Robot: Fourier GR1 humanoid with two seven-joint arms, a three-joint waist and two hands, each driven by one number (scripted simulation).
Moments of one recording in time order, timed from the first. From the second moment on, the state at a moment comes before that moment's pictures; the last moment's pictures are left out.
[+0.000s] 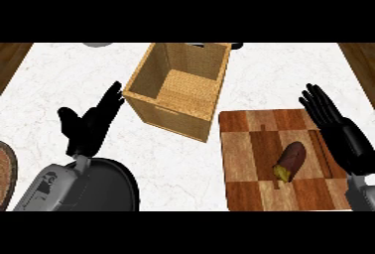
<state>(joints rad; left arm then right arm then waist) -0.27 0.33 -0.26 -1.40 0.31 0.17 0.12 -0.12 -0.50 0.14 -1.49 -0.38 0.10 -0.21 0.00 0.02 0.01</state>
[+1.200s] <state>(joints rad) -0.20 0.47 -0.08 -1.34 0.31 0.14 0.14 0.25 -0.29 -0.19 -1.89 -0.43 -0.15 -0.56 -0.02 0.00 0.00</state>
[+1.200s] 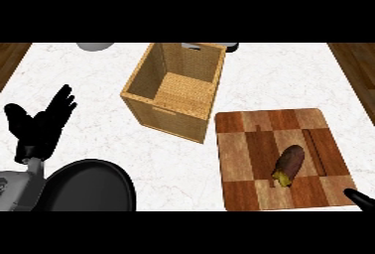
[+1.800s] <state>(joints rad) -0.18 0.48 -0.06 -1.37 0.32 0.12 0.16 0.56 -0.66 -0.50 -1.88 -0.48 -0.01 -0.13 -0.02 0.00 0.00</state>
